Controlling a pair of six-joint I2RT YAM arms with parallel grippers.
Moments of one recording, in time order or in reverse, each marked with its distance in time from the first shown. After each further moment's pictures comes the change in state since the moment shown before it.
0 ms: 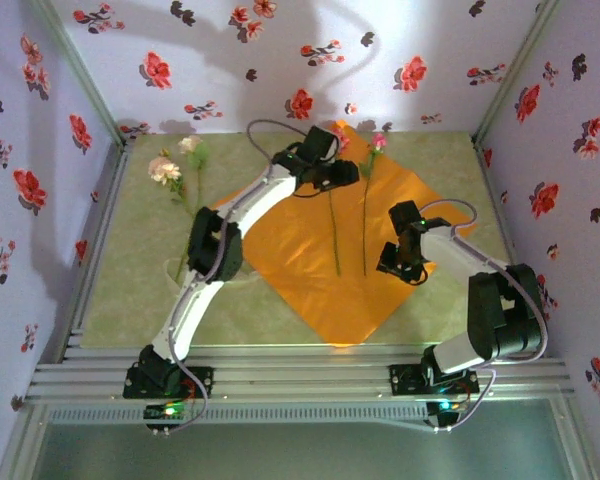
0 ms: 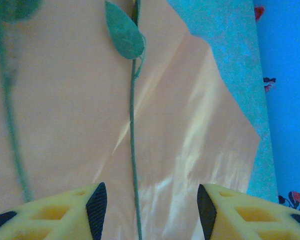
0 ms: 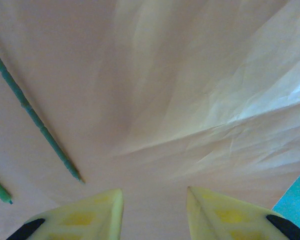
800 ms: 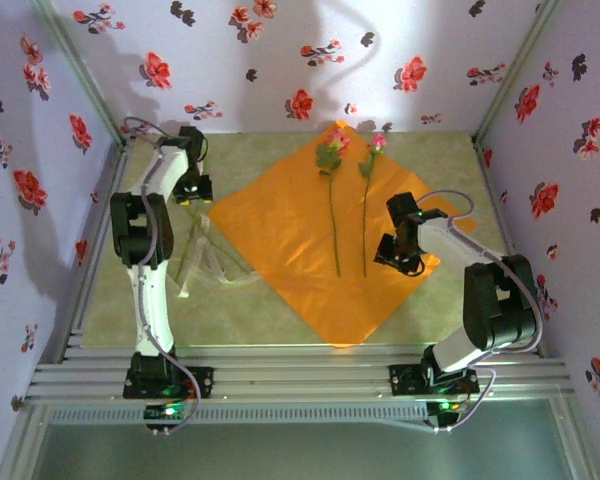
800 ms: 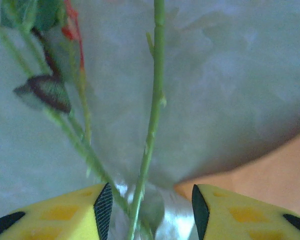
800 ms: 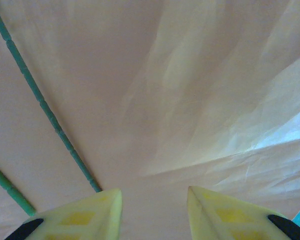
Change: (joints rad) left arm 0.566 -0.126 -0.338 -0.435 -0.380 0.529; right arm 0.000 0.056 0.080 -0.003 0.009 -0.010
